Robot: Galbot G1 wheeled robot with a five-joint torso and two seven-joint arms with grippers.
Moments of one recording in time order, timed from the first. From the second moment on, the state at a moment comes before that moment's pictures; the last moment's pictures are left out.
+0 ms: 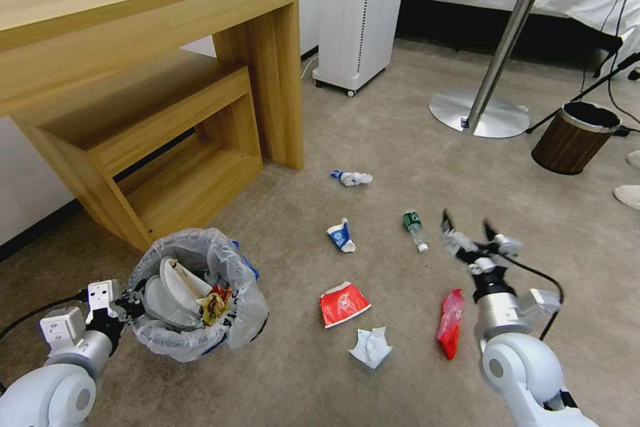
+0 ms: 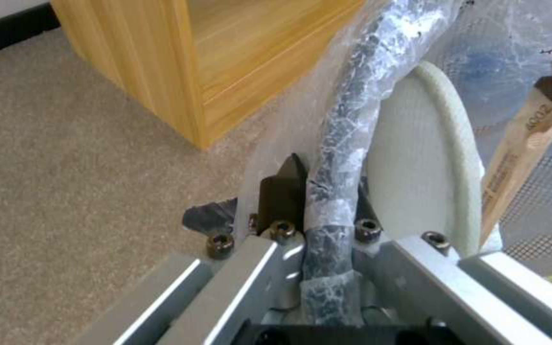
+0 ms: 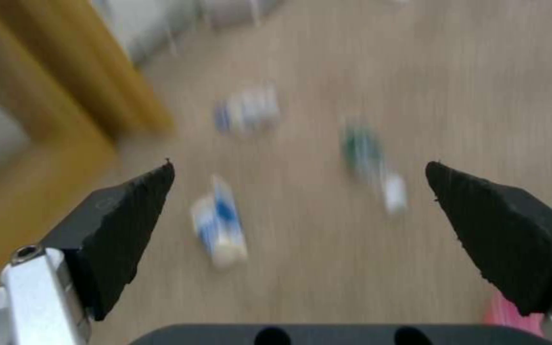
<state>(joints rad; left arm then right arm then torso) 1.58 -1.18 -0.88 -2.07 -0.59 0.52 -0.07 -1.38 1.08 0.41 1.99 0.85 -0.23 0.38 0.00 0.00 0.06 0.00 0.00</state>
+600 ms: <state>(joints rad) 1.54 -1.18 -0.86 -2.03 -0.59 0.51 -0.07 -1.23 1.06 0.17 1.79 1.16 -0.68 0.66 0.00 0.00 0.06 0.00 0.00</state>
